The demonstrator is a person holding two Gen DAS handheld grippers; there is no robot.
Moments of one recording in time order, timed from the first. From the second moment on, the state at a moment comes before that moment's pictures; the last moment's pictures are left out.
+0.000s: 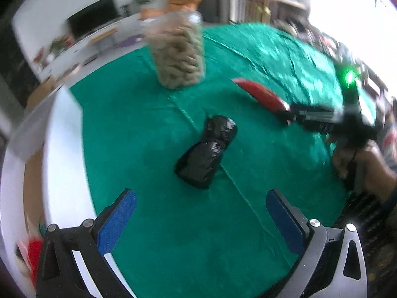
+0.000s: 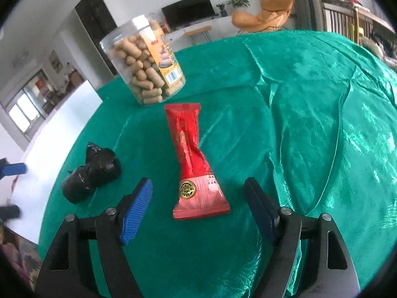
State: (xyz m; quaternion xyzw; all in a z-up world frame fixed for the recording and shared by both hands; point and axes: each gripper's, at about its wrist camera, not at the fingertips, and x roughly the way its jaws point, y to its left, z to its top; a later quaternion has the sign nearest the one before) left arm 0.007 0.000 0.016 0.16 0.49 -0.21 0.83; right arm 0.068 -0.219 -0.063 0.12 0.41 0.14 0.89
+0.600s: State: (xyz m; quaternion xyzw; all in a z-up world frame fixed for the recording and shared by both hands) left arm 0.083 -0.026 -0.054 0.16 0.50 -0.22 0.82; right arm 0.058 -0.230 -0.064 0.15 0.41 0.15 0.89
